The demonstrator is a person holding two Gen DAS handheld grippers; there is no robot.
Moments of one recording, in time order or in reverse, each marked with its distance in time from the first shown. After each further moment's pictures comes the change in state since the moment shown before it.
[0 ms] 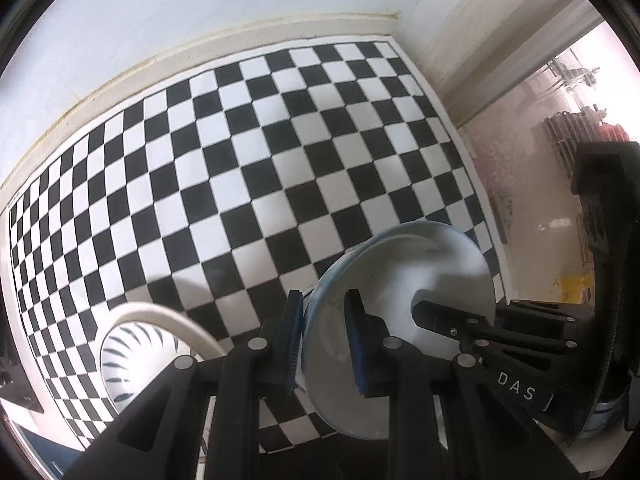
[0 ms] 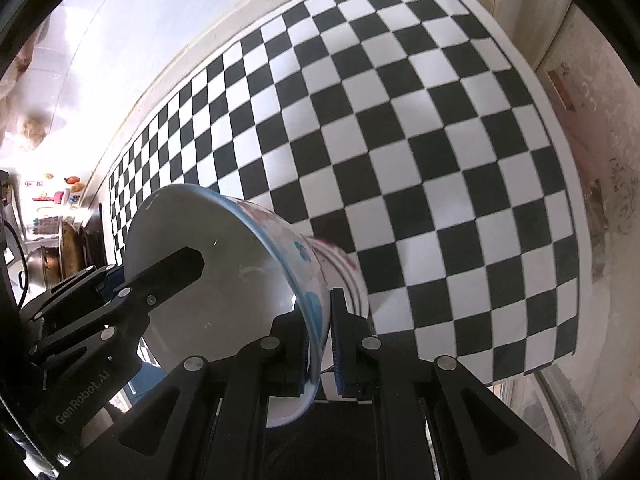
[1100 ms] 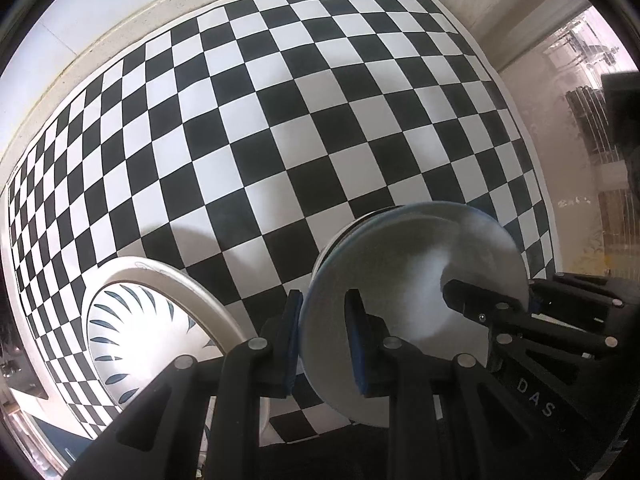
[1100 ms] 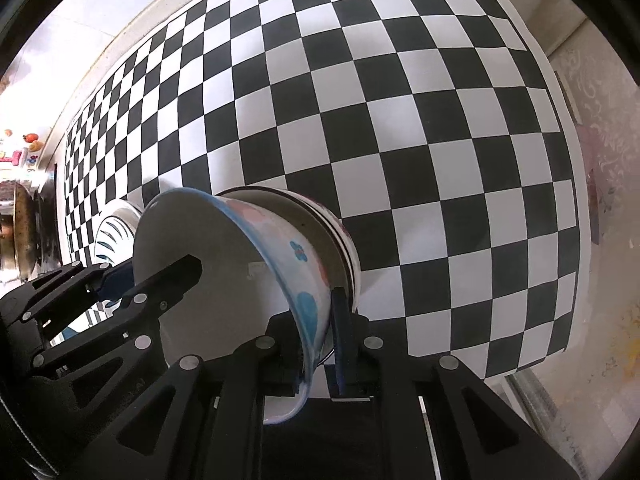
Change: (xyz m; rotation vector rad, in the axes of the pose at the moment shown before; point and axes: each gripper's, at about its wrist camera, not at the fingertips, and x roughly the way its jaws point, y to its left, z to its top) left arm 0.052 0.015 -0.038 0.011 0.107 0.077; right arm 0.064 0.024 -0.010 -0.082 0.077 -0.175
